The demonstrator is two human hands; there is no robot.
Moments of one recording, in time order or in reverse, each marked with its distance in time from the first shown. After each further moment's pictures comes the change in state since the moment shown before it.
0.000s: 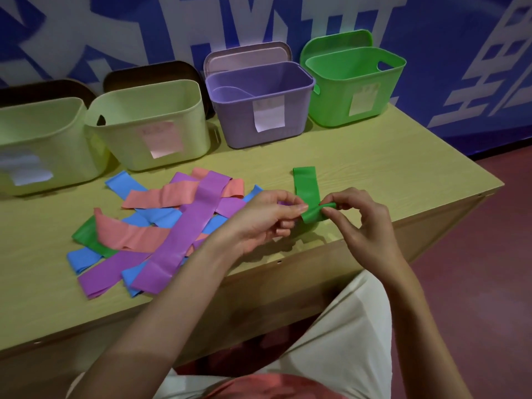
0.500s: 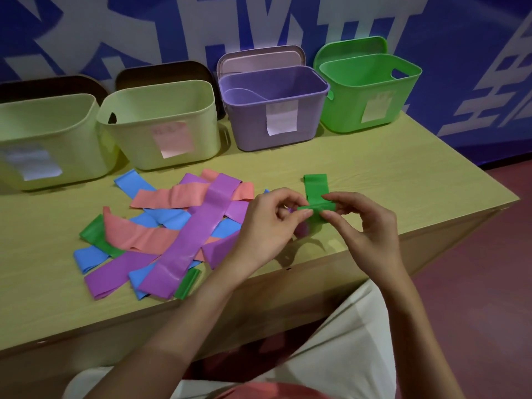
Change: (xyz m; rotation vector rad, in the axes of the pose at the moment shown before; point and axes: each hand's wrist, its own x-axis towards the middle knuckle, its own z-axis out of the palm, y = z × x) left_hand -0.007 -0.014 -0.009 0.491 0.364 0.527; right_hand 0.010 -0.013 0.017 0.063 0.078 0.004
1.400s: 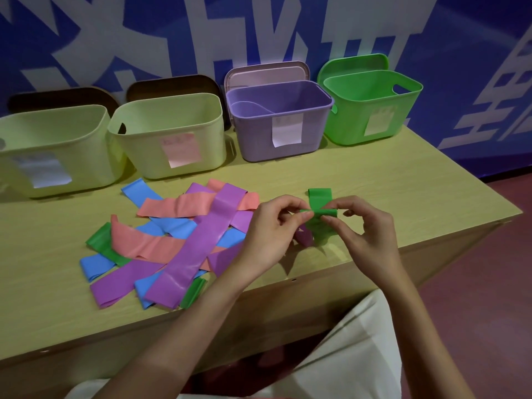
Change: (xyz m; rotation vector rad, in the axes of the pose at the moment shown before) left_hand 0.003 0.003 -0.006 -0.078 0.019 0.038; right_hand 0.014 0.001 0.006 -0.027 -0.036 -0.039
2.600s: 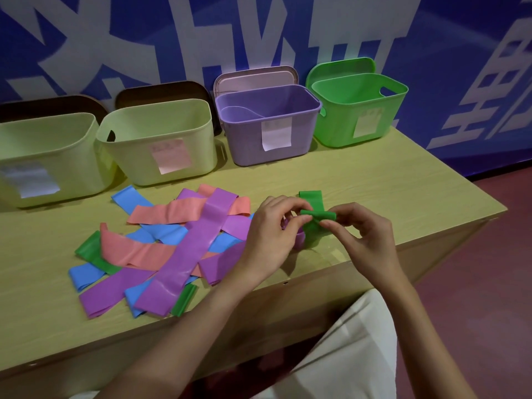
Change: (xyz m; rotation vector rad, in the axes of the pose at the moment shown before) left_hand 0.004 -0.003 0.016 0.244 0.069 0.217; right_hand -0.006 0.016 -0.011 0.037 0.037 0.020
